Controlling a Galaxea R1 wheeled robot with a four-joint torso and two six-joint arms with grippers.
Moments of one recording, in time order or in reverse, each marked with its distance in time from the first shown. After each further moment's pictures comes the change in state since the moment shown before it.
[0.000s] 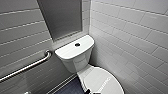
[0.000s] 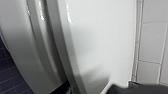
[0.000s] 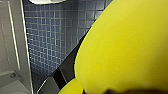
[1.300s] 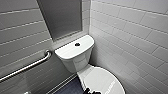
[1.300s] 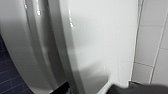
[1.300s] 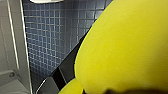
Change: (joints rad) left arm -0.026 -0.048 0.090 -0.012 0.019 -0.070; right arm 0.006 0.011 -0.013 -0.003 -0.008 -0.003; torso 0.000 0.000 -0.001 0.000
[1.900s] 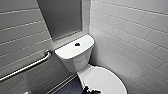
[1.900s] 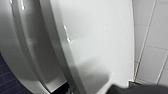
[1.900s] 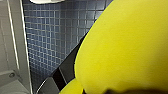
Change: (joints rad) left arm -0.030 -0.091 0.160 0.000 0.012 -0.034; right arm 0.001 0.002 -0.004 0.000 0.002 0.004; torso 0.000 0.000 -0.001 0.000
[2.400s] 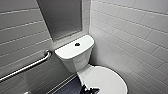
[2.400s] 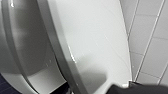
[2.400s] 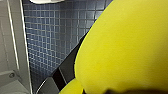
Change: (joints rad) left arm -0.008 -0.085 0.136 -0.003 -0.074 -0.058; right arm -0.001 0.001 -0.001 0.000 0.001 0.000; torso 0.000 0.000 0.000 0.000
